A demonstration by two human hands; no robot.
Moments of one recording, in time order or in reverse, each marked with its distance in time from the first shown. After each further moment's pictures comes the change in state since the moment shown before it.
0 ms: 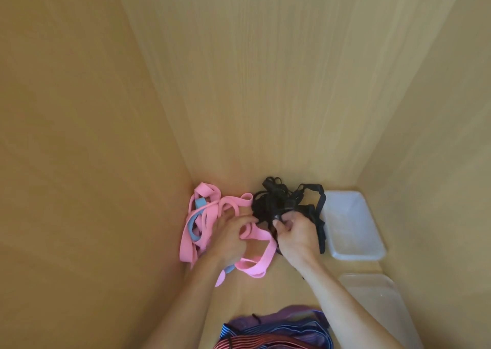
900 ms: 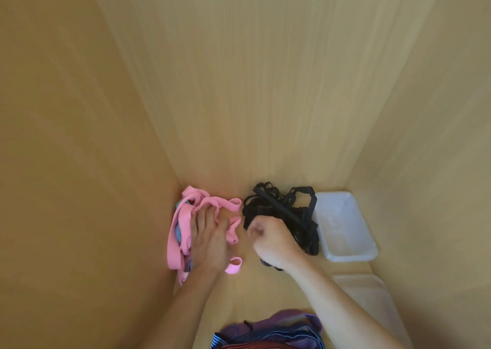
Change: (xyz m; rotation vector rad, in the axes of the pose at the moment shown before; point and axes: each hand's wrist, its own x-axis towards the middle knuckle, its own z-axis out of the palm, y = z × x) left_hand -0.001 -0.017 0.011 0.538 0.318 0.002; right_hand -0.004 -0.030 -0.006 -0.035 -0.431 -0.140
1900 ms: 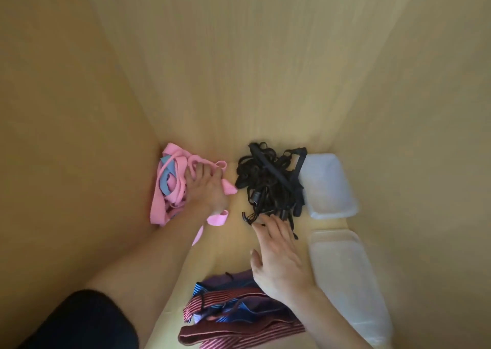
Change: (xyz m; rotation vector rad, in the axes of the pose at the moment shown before) left_hand 0.043 0.013 0.032 0.168 -0.315 -0.011; right_hand -0.108 0.057 0.032 -0.517 0.116 -0.141
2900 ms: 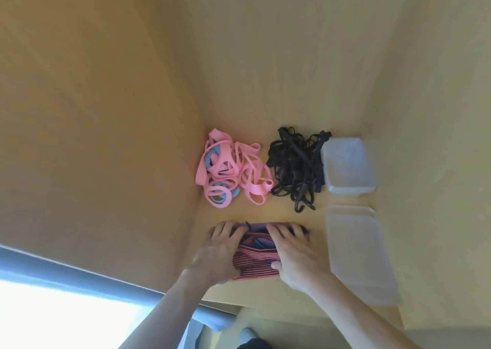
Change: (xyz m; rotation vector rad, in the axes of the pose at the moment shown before) left_hand -0.251 0.006 0.022 -0.024 -0.052 0.166; right_hand -0.063 0.026 0.035 -0.174 -0.168 -0.211
